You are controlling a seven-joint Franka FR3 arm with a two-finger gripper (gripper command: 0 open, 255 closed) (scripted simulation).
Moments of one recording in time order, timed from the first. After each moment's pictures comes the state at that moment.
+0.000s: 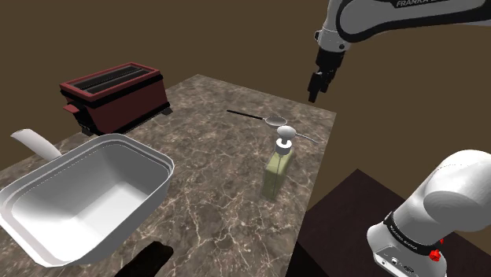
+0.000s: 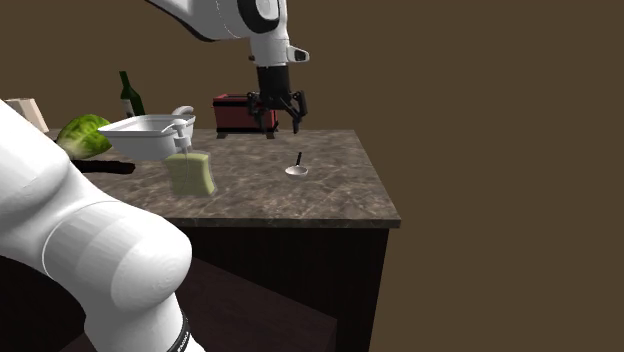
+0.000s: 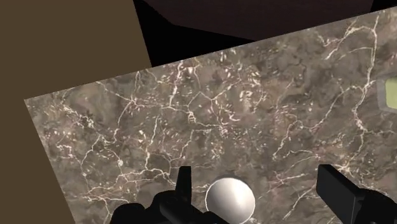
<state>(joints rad) 0.01 -0.42 0.00 -2.26 -0.04 1.85 -0.18</state>
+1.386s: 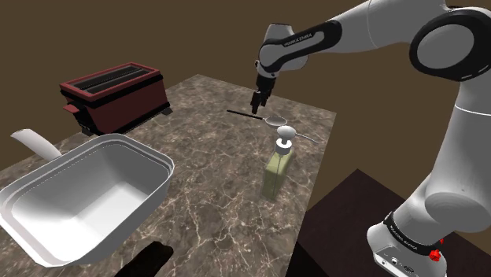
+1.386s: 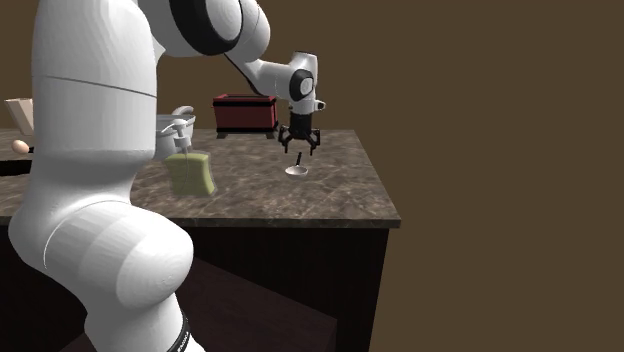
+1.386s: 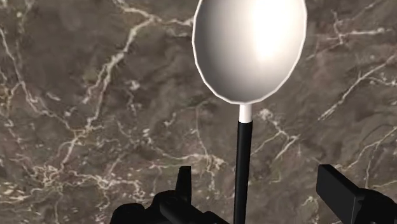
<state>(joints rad) 0.04 0.33 0.01 -1.77 0.14 2.16 -0.42</state>
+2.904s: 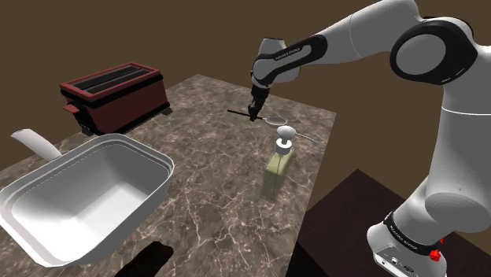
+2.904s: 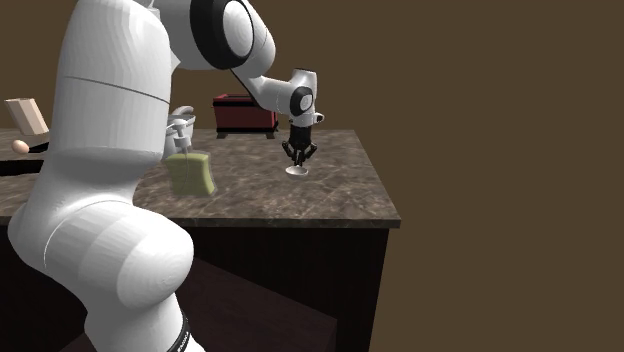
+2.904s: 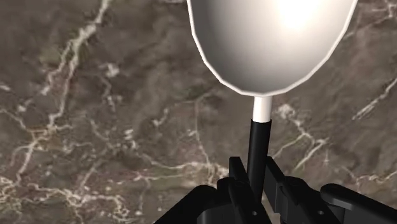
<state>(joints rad) 0.05 0.42 0.02 -1.75 0.15 2.25 -0.43</state>
